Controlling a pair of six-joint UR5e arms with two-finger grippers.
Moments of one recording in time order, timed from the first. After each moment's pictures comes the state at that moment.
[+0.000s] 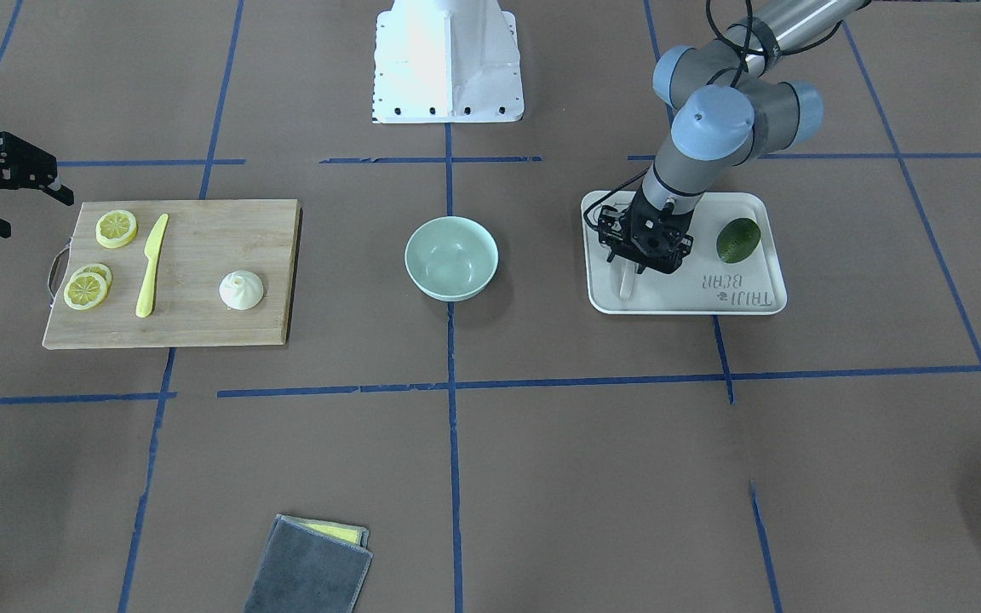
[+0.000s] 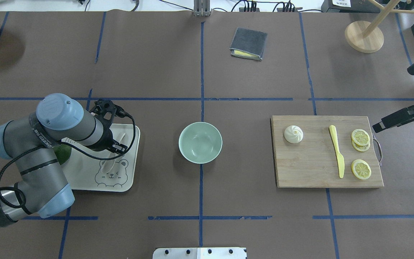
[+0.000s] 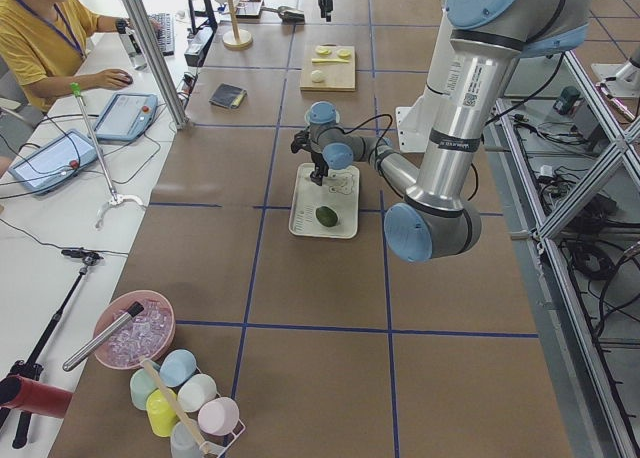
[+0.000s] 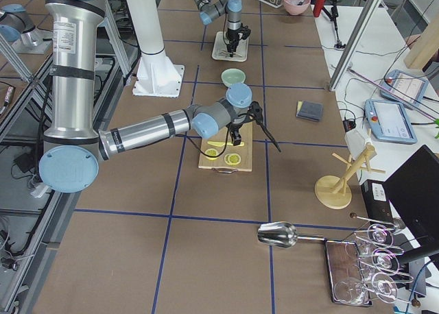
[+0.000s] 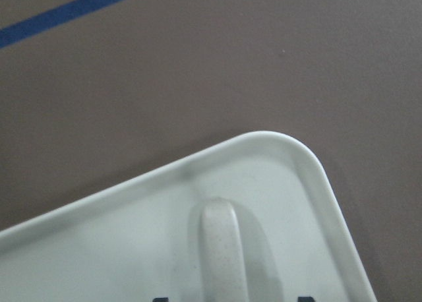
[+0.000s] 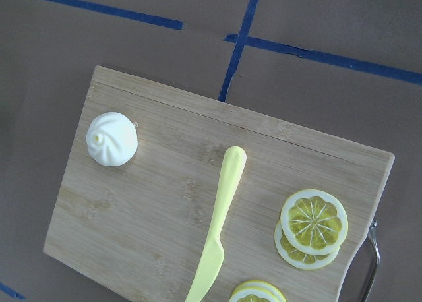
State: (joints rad) left arm -0.58 -1.89 -1.71 -1.90 -1.98 -0.76; right arm 1.11 -1.65 1.94 -1.24 2.50 0.46
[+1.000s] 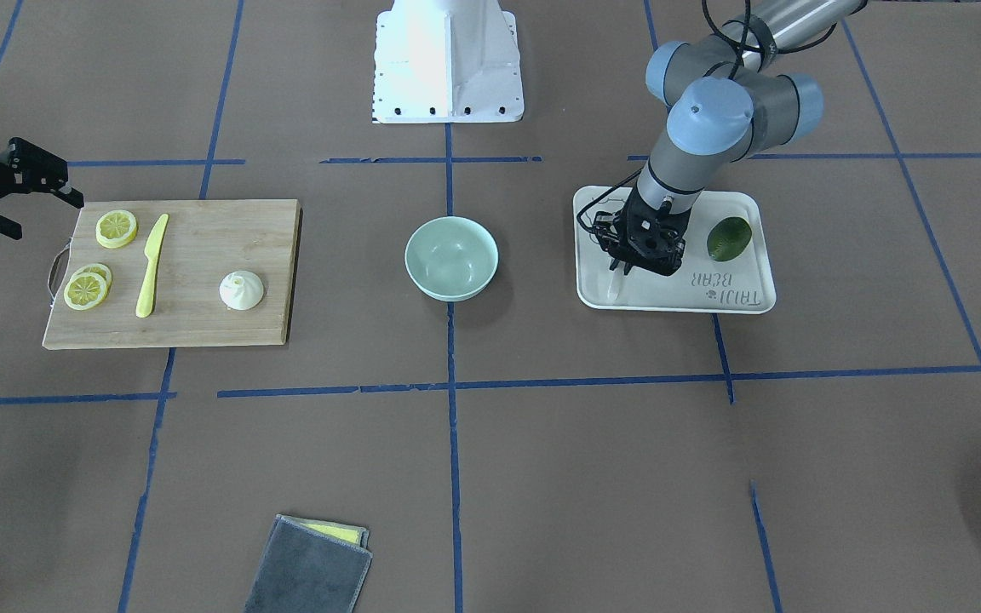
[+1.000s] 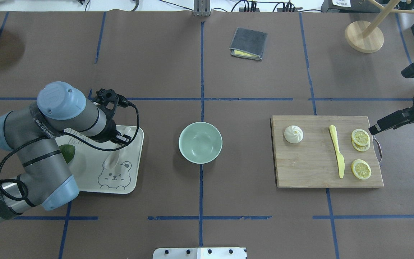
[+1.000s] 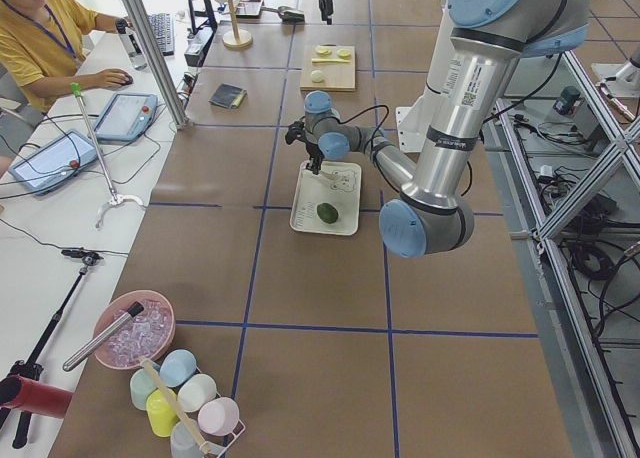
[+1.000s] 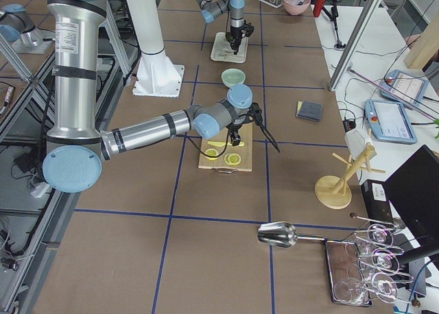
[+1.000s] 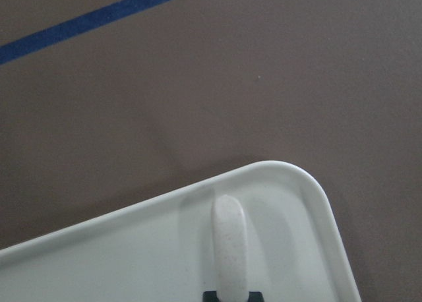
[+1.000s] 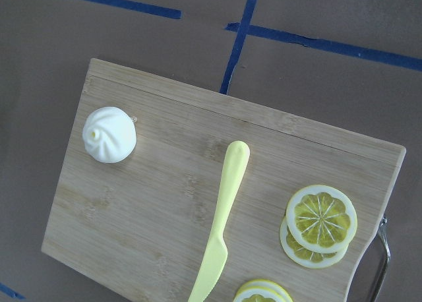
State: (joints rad) left arm -0.62 -1.95 -1.73 -1.86 -1.98 -0.79; right arm 1.09 -1.64 1.92 -1.24 2.50 0.47
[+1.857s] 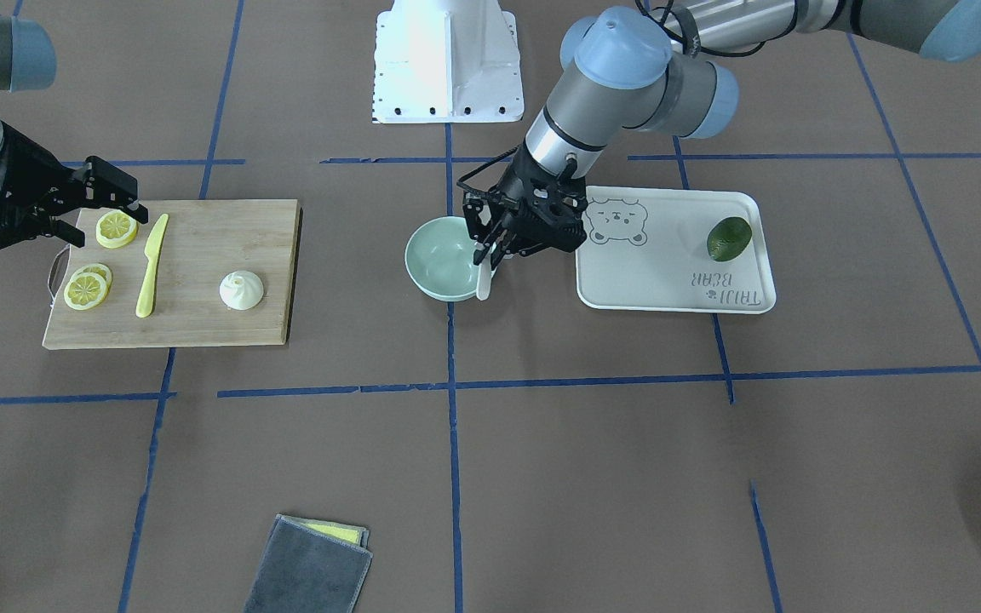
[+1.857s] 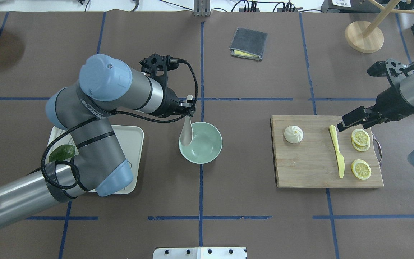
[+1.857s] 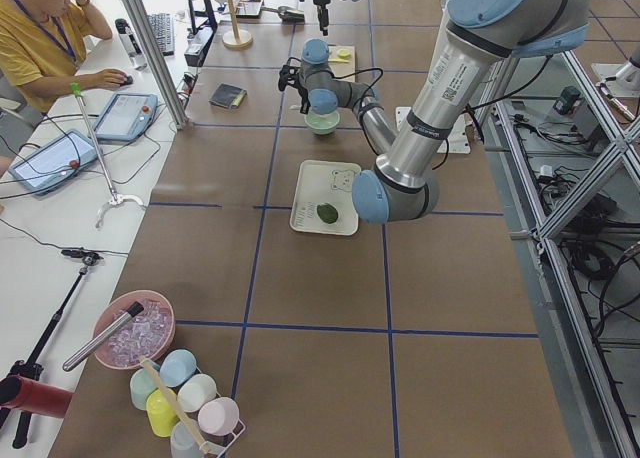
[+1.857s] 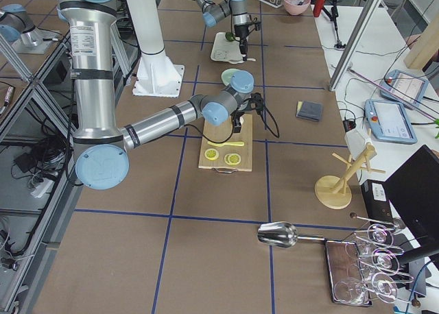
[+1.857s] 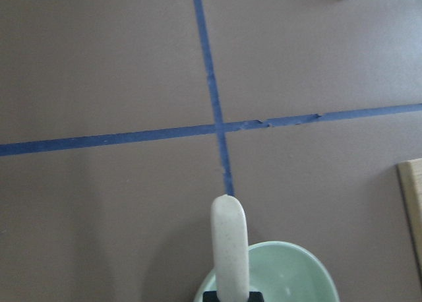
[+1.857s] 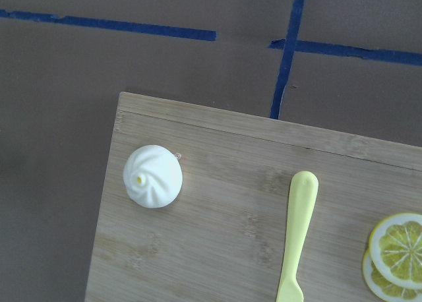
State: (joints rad) left arm -0.58 -2.24 -1.63 -2.08 -1.89 -1.21; right arm 0.97 -1.54 1.92 -1.24 2.40 0.72
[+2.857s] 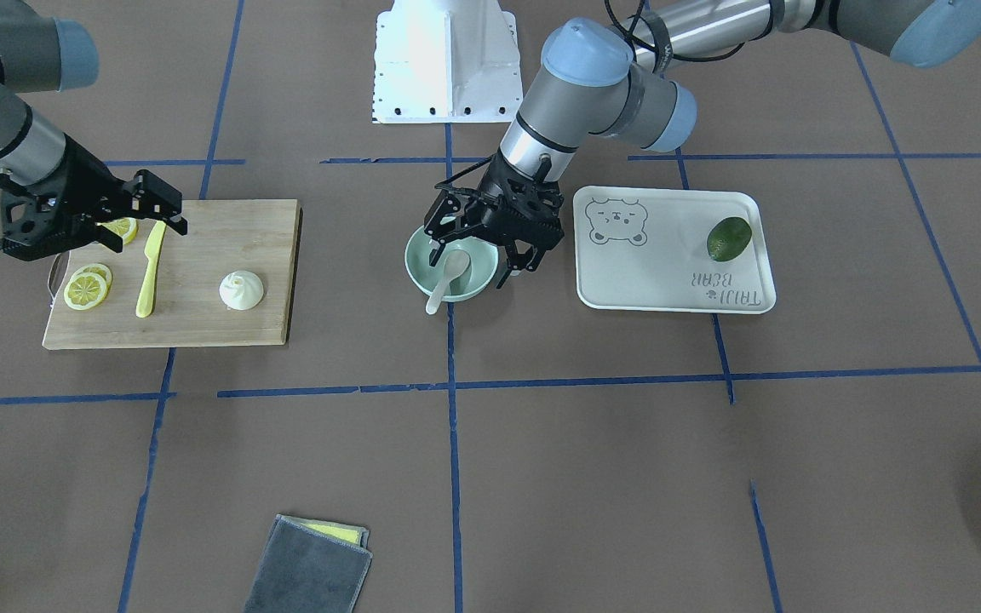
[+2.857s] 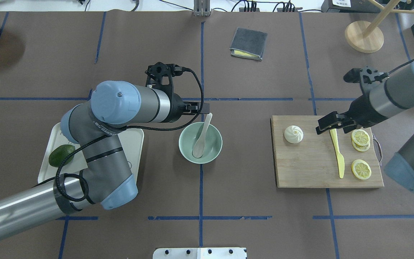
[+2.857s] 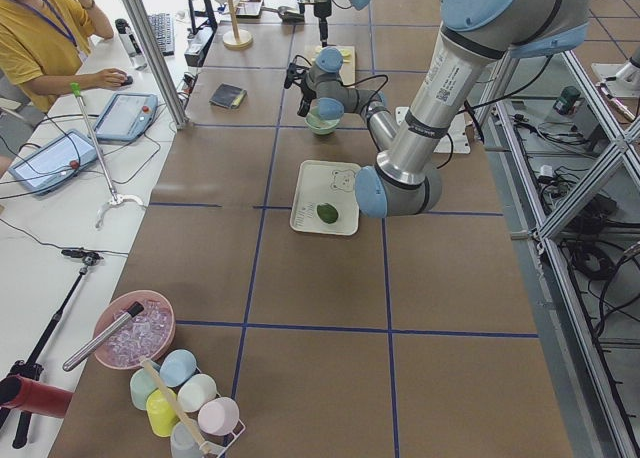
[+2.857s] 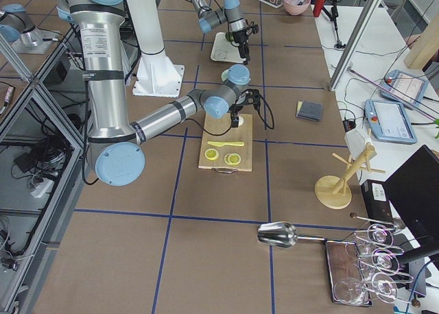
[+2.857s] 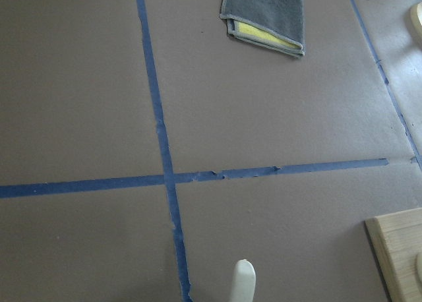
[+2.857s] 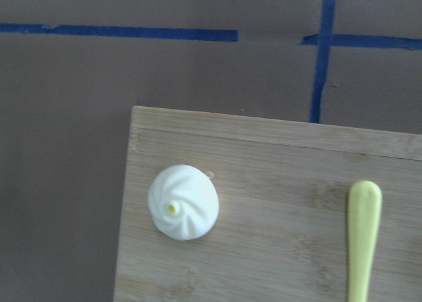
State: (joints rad) left arm -0.54 -2.20 -1.64 -2.16 -1.71 -1.19; right arm 0.82 -1.46 1.92 -1.24 2.22 0.95
